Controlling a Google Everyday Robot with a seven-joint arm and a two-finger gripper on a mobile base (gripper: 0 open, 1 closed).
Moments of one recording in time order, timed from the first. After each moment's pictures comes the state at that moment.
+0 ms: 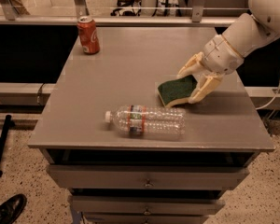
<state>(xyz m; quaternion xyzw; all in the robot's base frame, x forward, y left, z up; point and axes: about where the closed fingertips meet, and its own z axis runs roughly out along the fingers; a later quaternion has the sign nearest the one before) 0.569 -0.156 0.856 -0.76 0.57 0.18 0.25</state>
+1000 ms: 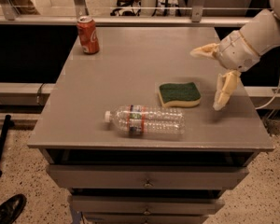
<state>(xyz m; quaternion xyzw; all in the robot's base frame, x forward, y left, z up) 0.575 -0.185 0.868 -0.74 0.60 0.15 0.27</state>
